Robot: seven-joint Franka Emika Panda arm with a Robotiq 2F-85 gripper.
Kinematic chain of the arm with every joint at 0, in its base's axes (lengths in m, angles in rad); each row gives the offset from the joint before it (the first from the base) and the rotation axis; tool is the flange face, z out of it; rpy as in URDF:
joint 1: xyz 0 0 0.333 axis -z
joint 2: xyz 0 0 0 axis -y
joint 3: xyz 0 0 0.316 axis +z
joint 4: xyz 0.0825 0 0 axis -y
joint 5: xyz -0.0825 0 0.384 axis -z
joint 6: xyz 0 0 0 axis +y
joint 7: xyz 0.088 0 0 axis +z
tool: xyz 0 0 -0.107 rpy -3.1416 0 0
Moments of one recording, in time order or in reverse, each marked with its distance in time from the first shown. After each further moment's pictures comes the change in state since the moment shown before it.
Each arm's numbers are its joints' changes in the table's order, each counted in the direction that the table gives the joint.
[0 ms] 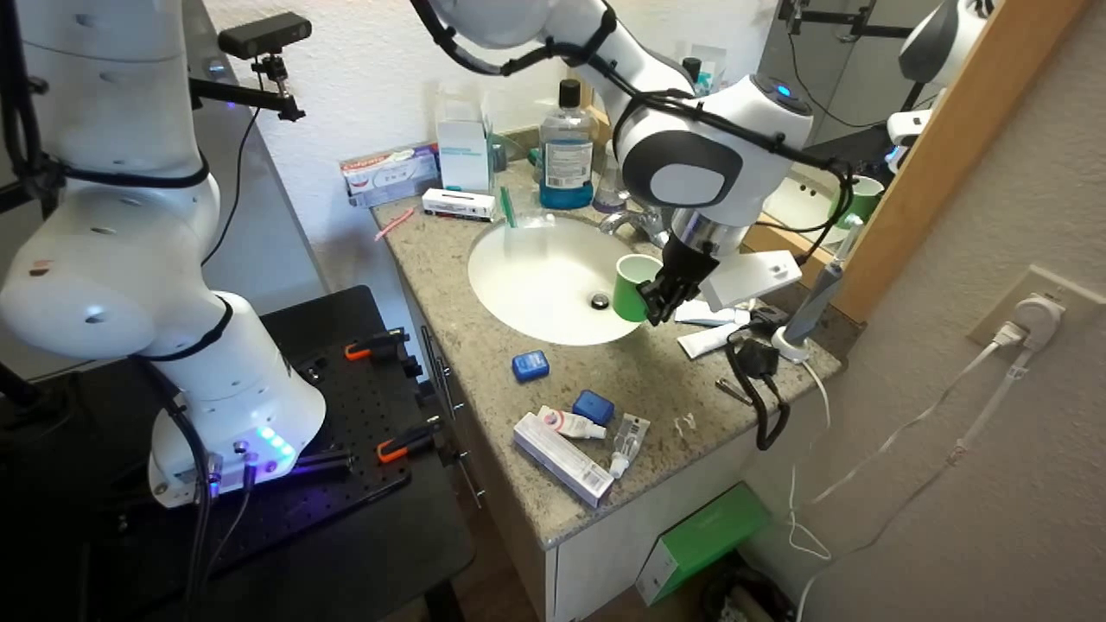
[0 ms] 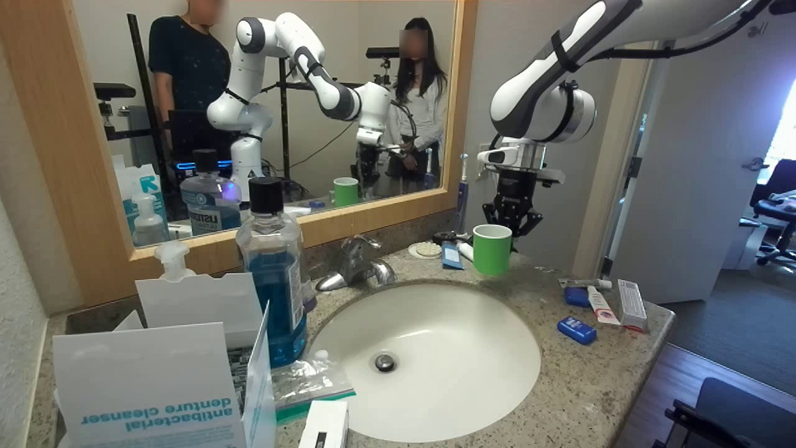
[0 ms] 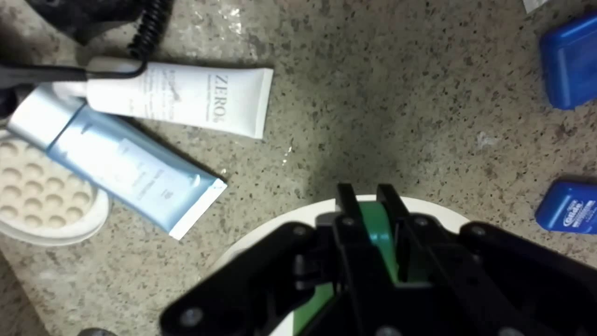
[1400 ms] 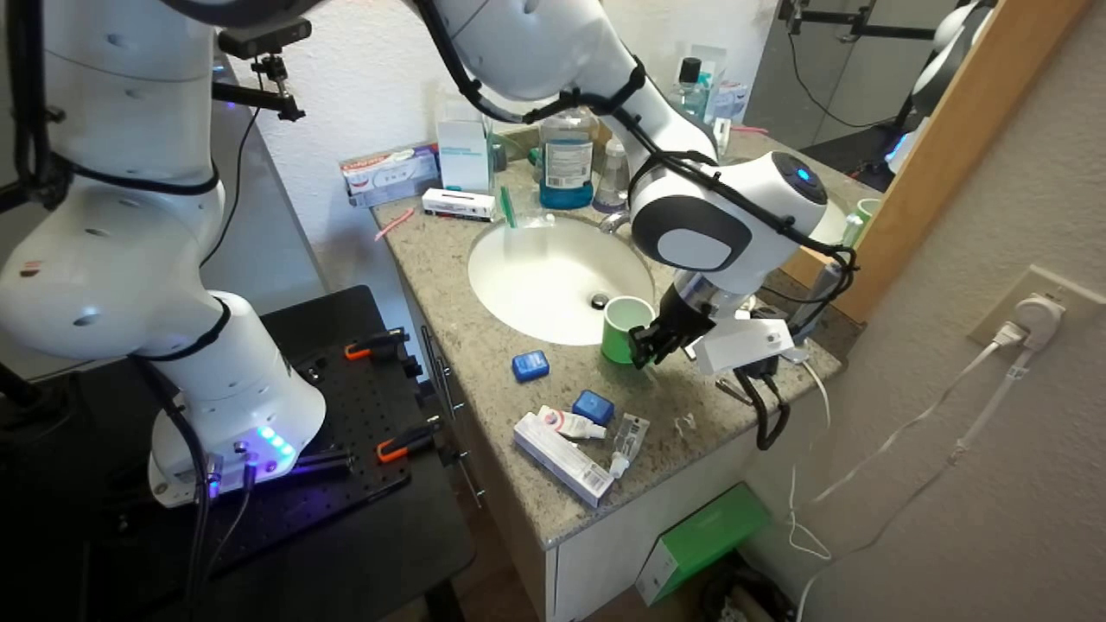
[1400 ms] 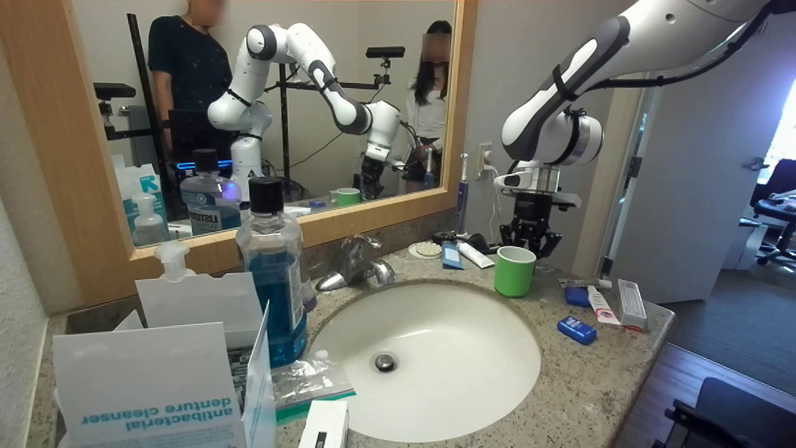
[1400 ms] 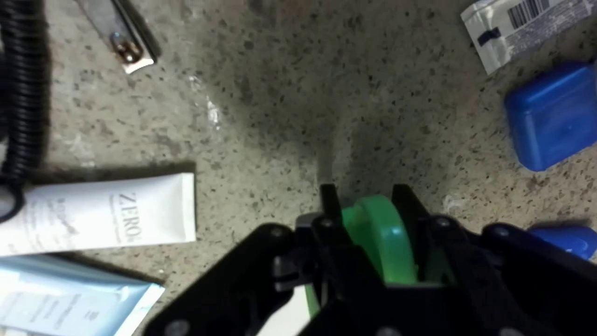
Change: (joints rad) arm 0.062 -0.102 -0.027 0.027 -0.049 0.053 0.045
